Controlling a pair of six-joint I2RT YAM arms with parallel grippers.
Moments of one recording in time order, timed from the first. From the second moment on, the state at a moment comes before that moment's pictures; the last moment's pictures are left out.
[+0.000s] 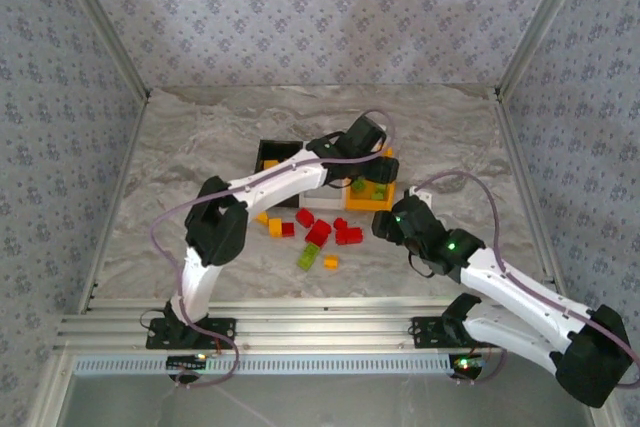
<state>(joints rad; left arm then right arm) -0.91 2.01 1.73 -0.52 -0.02 -0.49 0.74 0.90 0.57 -0.50 0.27 0.77</state>
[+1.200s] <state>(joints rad) -0.99 0.56 0.50 -0.63 -0.34 -0.87 1.16 1.61 0.79 -0.31 0.25 0.77</state>
